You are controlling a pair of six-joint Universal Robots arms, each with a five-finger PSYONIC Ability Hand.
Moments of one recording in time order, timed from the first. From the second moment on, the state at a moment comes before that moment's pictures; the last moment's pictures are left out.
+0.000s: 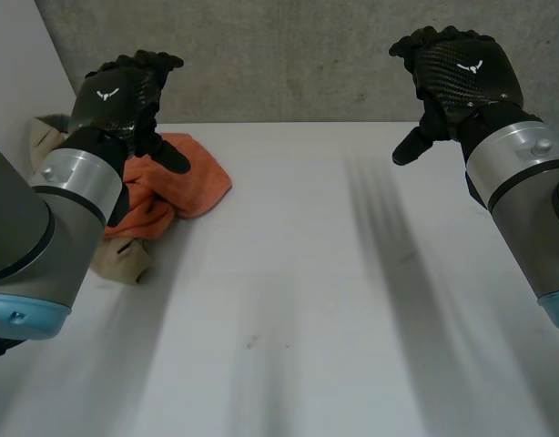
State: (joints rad) left arm 4.28 -1.74 -1.52 3.40 -1.62 3.13; right arm 2.02 -1.41 1.41 -0.14 1.55 2.97; left_hand 0.21 0.21 0.21 0.20 0.05; right_hand 0.20 0.22 0.22 0.24 0.07
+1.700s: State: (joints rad) left arm 4.23 -1.95 -1.44 3.22 -1.53 3.26; right arm 1.95 -1.32 1.30 0.15 1.43 2.67; left_hand 0.19 0.20 0.21 0.20 0.05; right_hand 0.20 0.22 0.22 0.24 0.07
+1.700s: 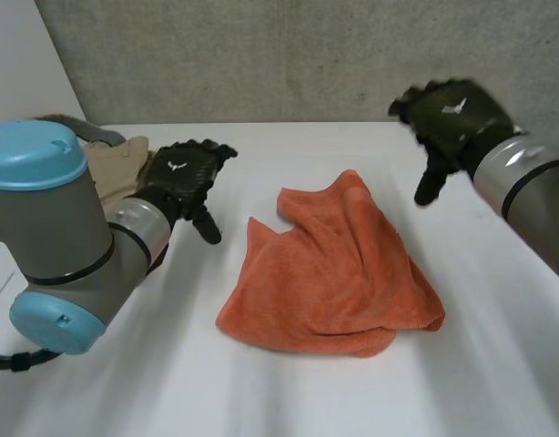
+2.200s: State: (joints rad) left arm 3.97 -2.04 -1.54 3.08 -1.64 3.16; right arm 1.94 -1.19 1.50 0.23 1.34 2.21; left_hand 0.19 0.20 0.21 0.20 0.05; right_hand 0.20 0.22 0.22 0.24 0.07
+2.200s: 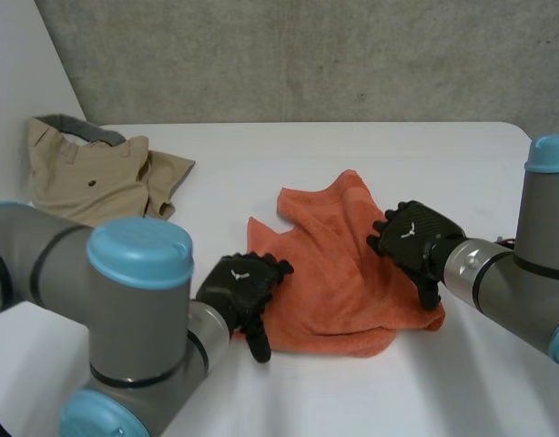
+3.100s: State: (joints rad) left arm 4.09 -2.01 -1.18 3.83 -1.74 3.68; right arm 1.98 -1.23 1.22 -0.06 1.44 2.70; left_hand 1.15 1.19 1.19 1.20 0.97; right_hand 0.93 1.16 1.18 1.19 0.98
